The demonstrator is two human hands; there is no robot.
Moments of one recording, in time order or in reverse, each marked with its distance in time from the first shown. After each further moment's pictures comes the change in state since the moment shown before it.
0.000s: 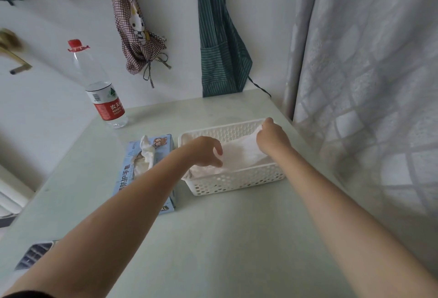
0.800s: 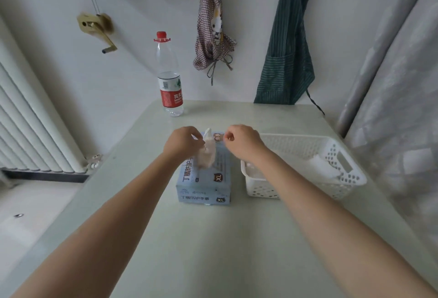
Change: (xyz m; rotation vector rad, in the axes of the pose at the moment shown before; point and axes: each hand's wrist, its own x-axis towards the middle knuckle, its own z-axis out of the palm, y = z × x) left_hand -0.105 -0.147 -0.022 -0.476 0.517 -0.458; right_hand -0.064 -0.180 0.071 -0.086 -0.193 -0.629
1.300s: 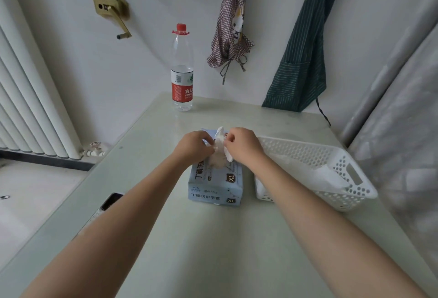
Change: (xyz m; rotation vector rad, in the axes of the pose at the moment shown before) left_hand -0.006 -0.025 0.005 -0.090 -0.073 0.055; right_hand 0.014 -0.031 0.030 0.046 0.016 0.132
